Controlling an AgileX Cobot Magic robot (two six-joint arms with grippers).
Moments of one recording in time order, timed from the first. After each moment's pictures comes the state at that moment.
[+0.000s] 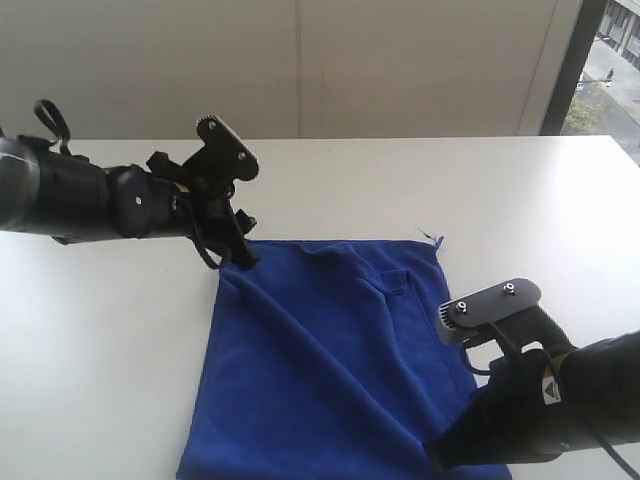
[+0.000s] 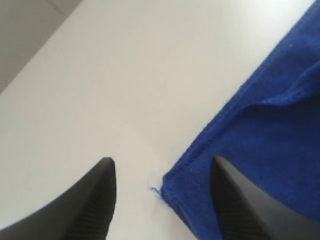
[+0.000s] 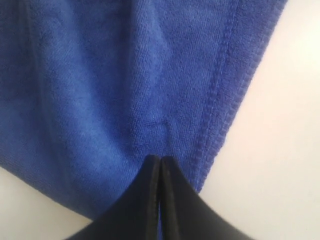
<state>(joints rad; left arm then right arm) -0.51 1.89 -1.10 -0.40 -0.11 0.86 0.42 1.36 -0.47 0.07 0.31 0.06</state>
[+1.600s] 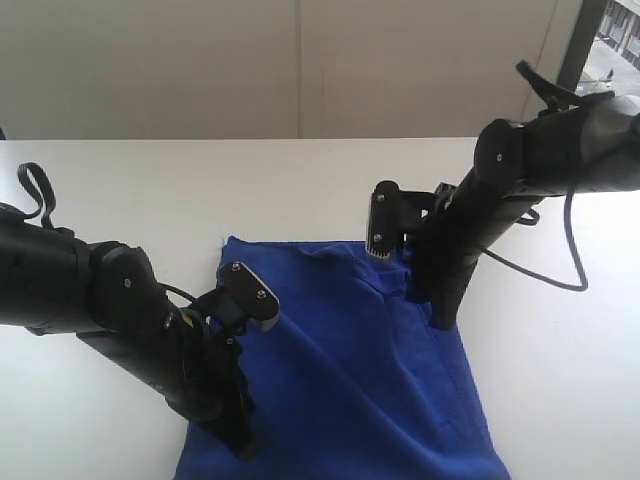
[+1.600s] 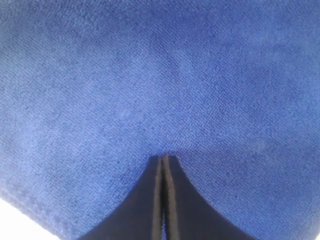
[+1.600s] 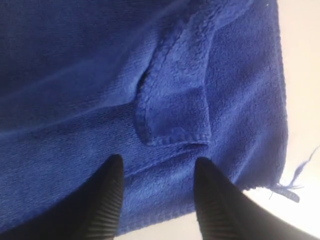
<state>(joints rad) -0.70 1.74 -0.81 -0.55 0.39 0.76 0.20 1.91 -1.19 0.20 0.55 -1.25</state>
